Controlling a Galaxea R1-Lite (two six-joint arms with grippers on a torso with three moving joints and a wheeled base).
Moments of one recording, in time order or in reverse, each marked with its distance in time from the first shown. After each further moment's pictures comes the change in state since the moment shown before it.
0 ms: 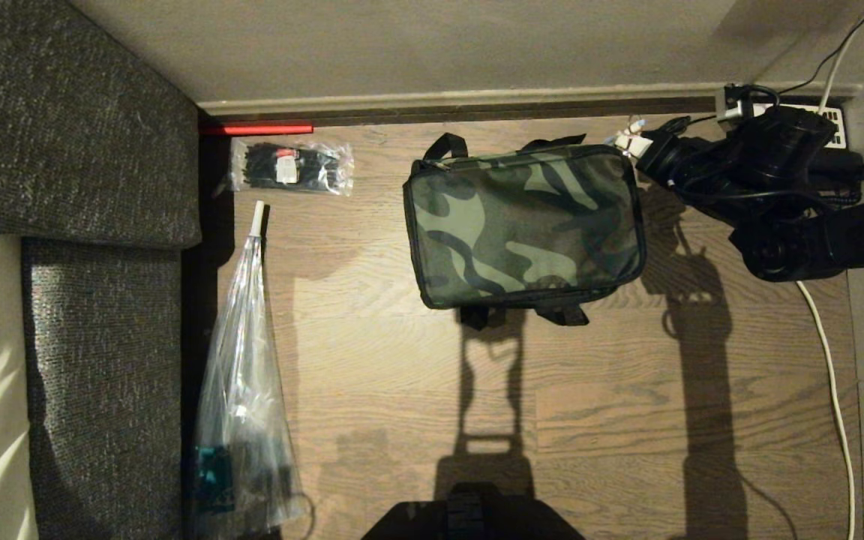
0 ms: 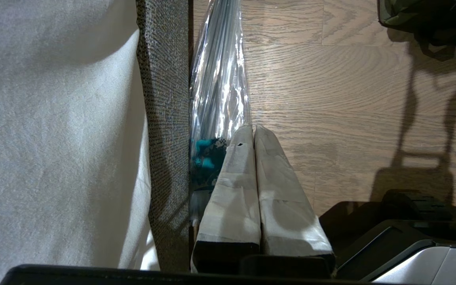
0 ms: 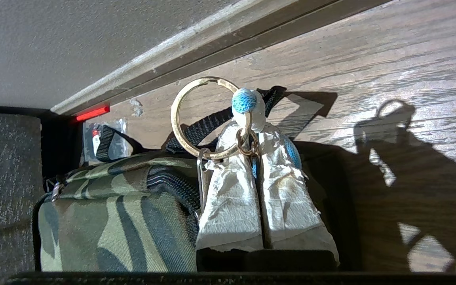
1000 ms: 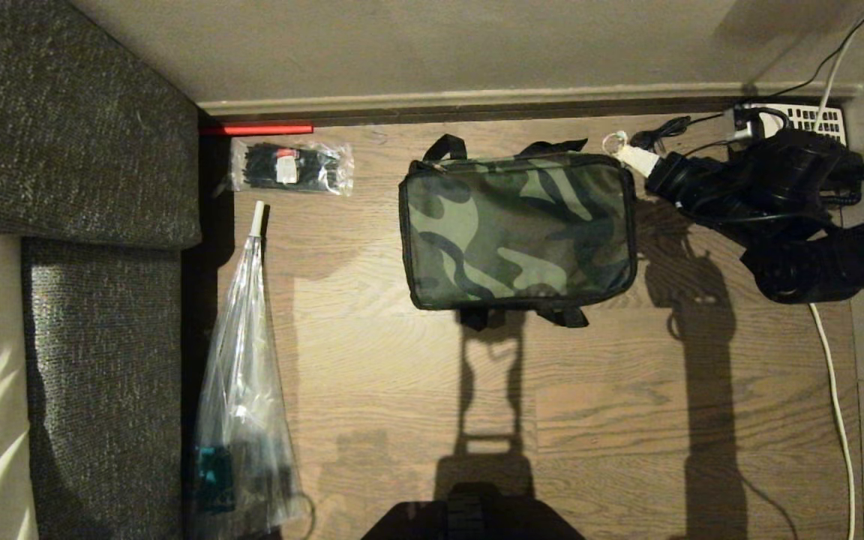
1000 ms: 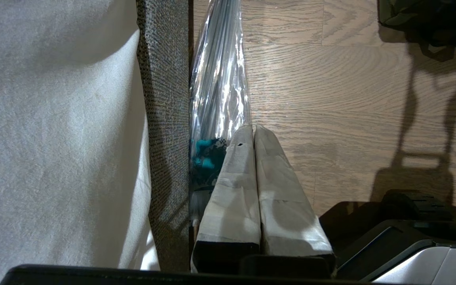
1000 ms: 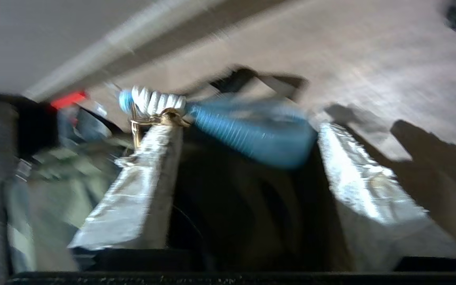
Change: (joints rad) left arm 0.000 0.000 0.000 0.000 0.000 0.000; right arm -0.037 -0.027 0.159 -0.085 0.002 -0.049
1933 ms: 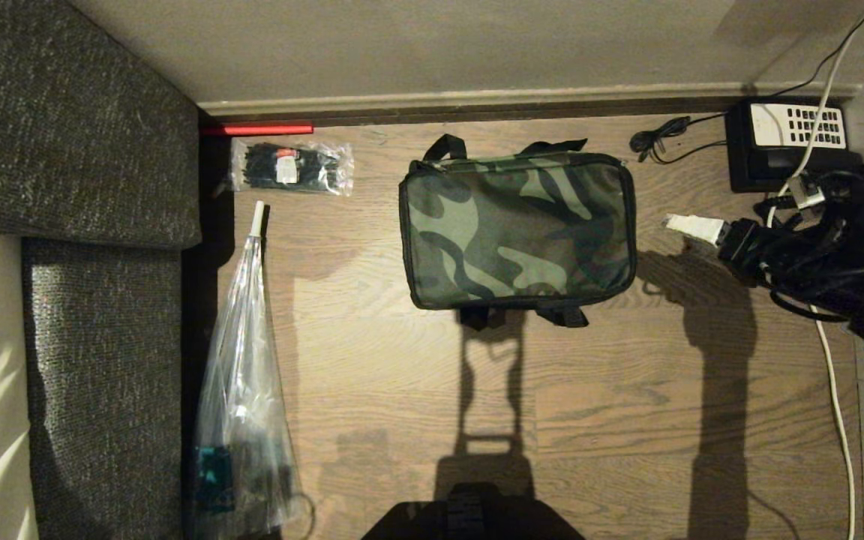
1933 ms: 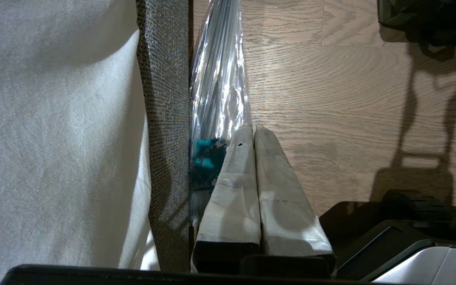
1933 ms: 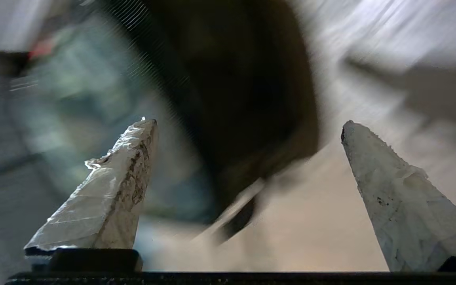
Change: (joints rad) left arm 0.000 0.000 0.000 0.000 0.000 0.000; right arm -0.147 -0.254 0.480 0.093 0.180 0.082
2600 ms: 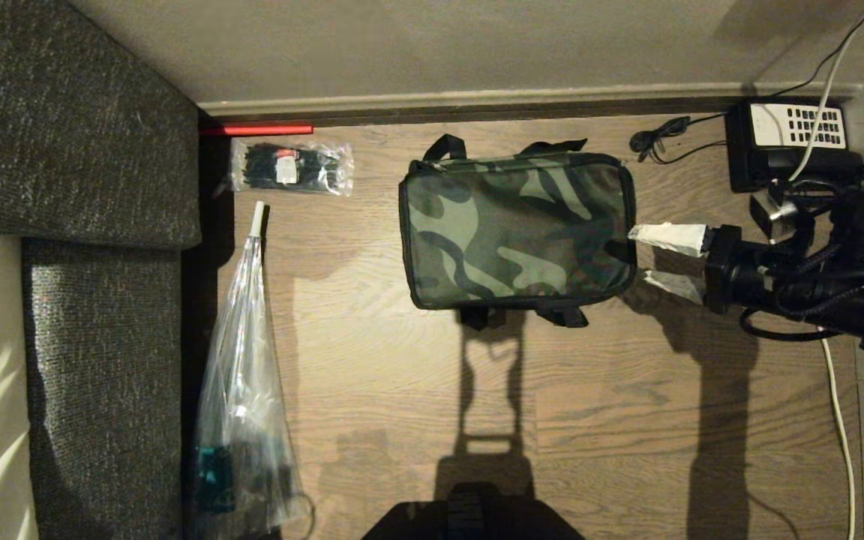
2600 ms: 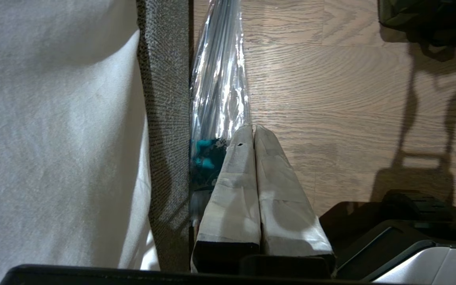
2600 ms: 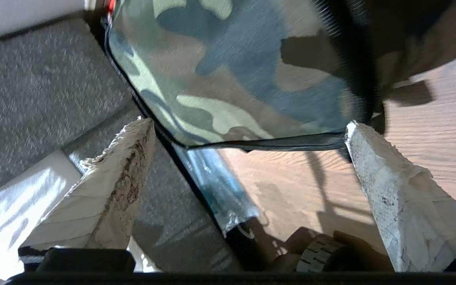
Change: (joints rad) left arm 0.000 0.000 0.000 0.000 0.000 0.000; right arm 0.165 -0.130 0.071 0.138 0.068 0.191
